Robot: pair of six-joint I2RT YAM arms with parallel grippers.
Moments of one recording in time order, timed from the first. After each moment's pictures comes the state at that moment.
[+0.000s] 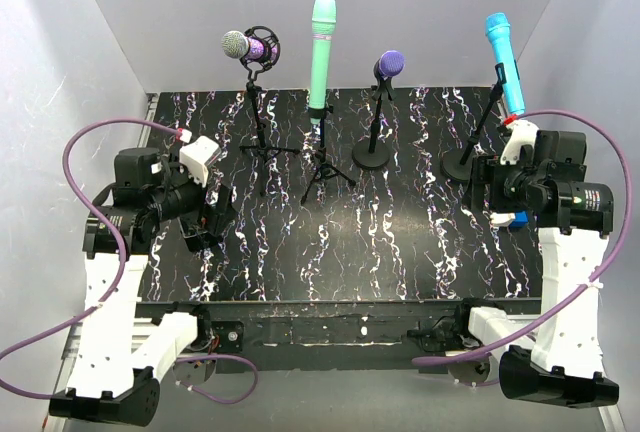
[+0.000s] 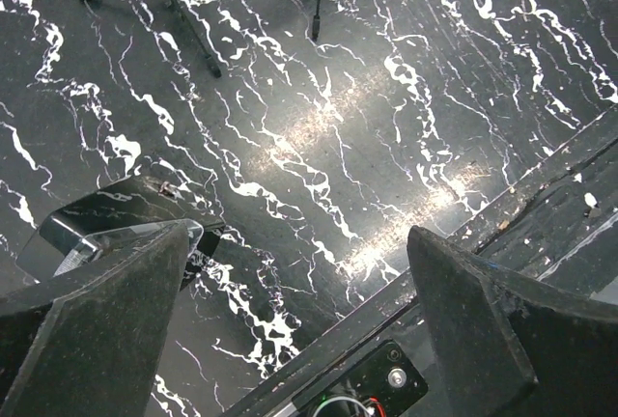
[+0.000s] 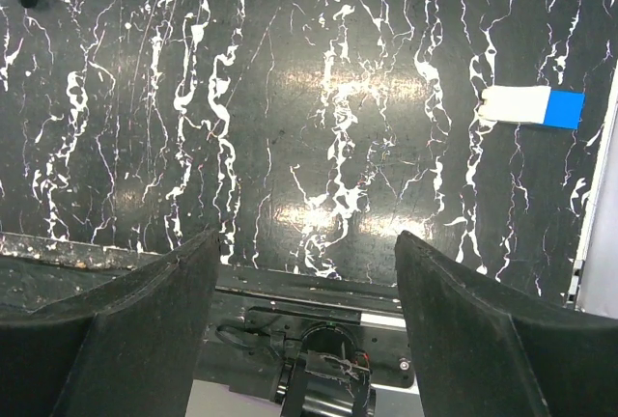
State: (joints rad) left arm -0.08 0.89 1.27 -1.09 0.47 0.33; right arm -0.09 0.98 1.42 -1.30 -0.25 -0.09
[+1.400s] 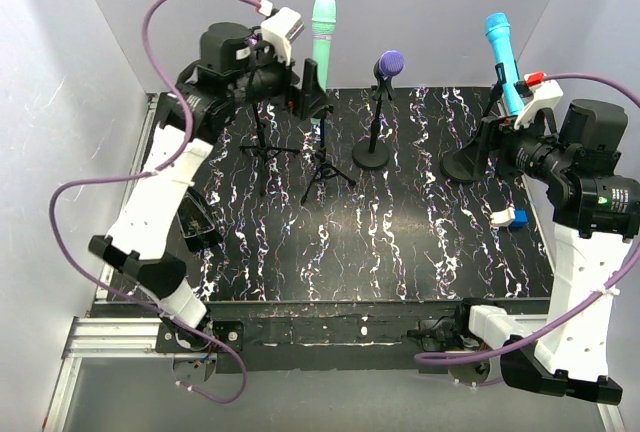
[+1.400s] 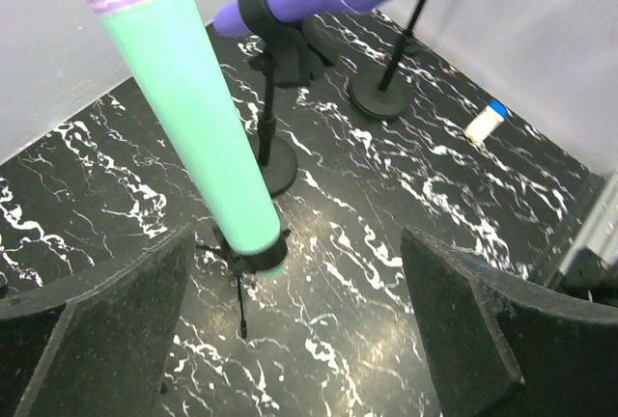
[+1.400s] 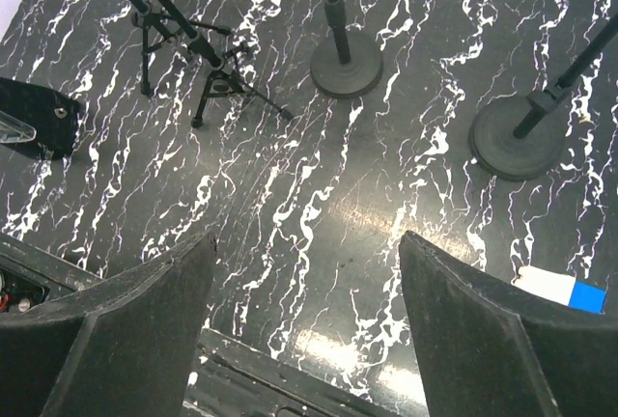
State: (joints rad) left arm -0.50 1.60 2.09 -0.78 0.39 -0.01; right arm -0.09 1.05 1.70 -1.16 -0.53 -0.06
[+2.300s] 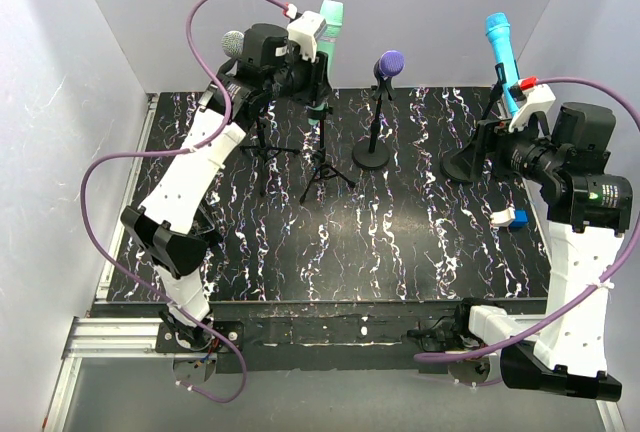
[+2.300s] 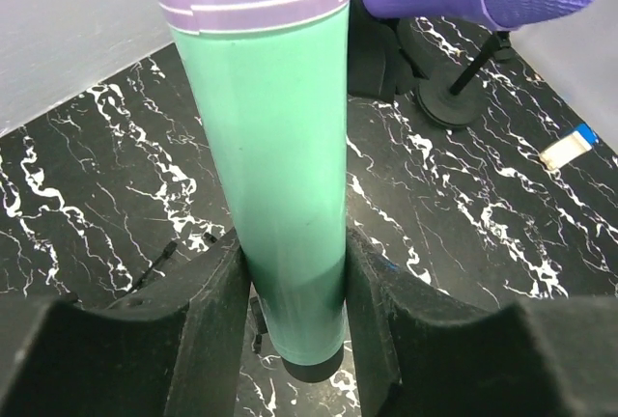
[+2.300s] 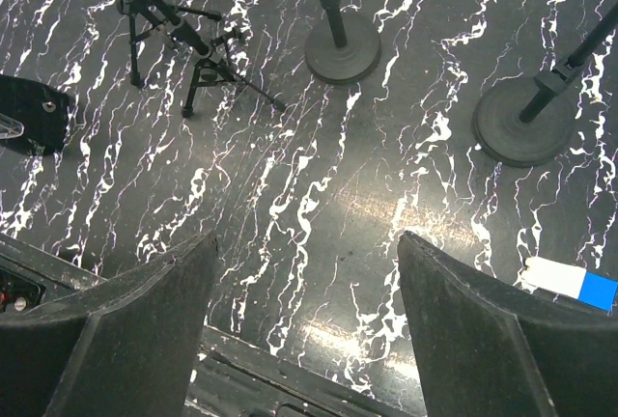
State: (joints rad) left arm -0.56 1.82 2.19 -0.76 0.14 -0.06; right arm -0.09 1.04 1.61 -1.13 -0.52 -0.05
